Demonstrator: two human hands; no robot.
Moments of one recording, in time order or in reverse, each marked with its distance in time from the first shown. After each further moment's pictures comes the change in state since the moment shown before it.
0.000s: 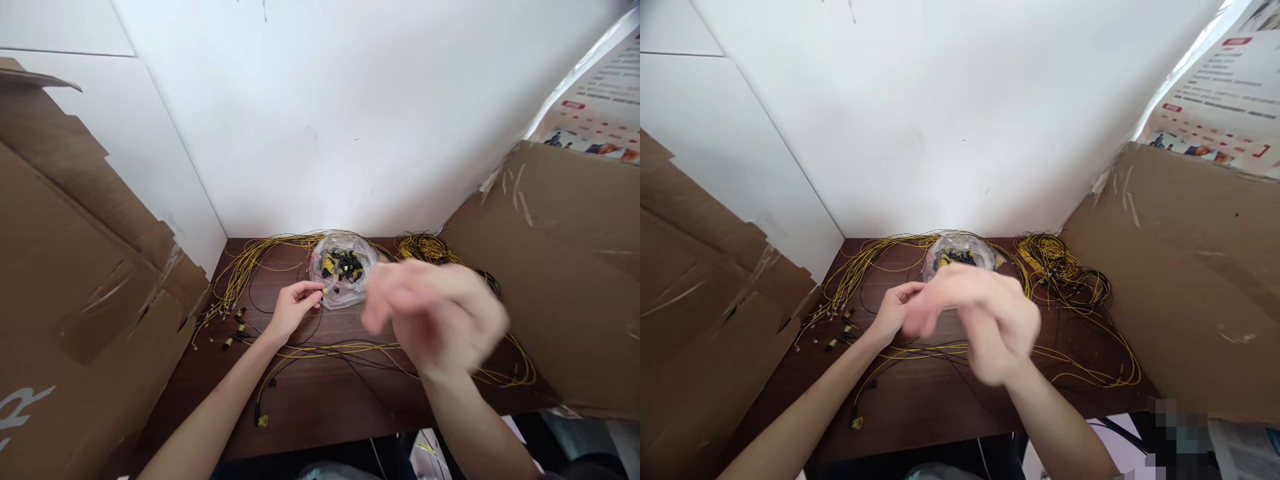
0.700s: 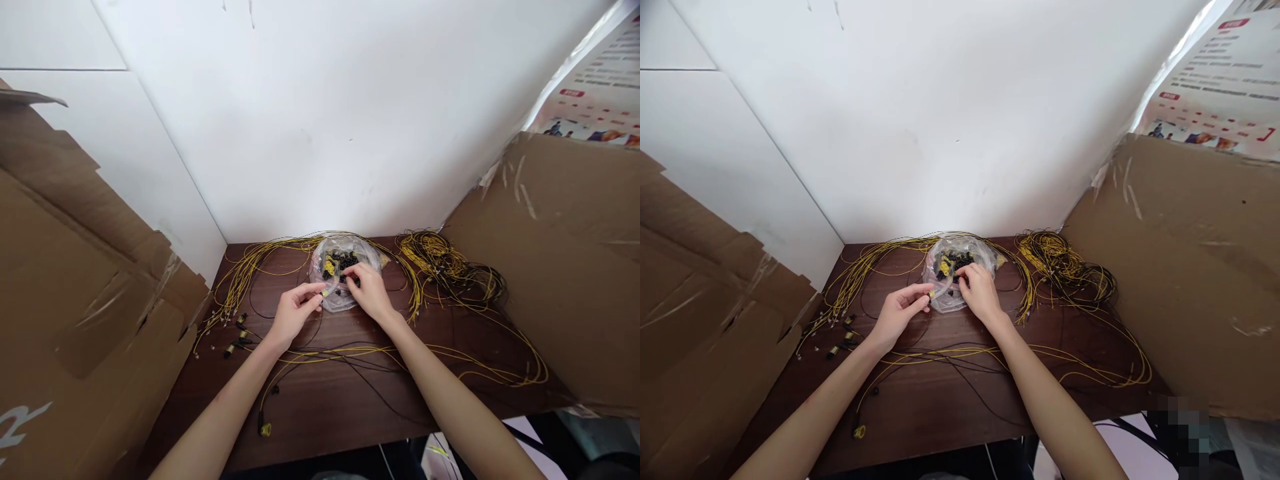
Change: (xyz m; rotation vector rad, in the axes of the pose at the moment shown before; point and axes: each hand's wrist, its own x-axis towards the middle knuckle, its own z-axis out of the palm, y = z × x) left_hand 0.000 -0.001 0.000 0.036 -0.018 0.027; right_hand -0.037 0.174 -0.026 -0.772 -0.269 0.244
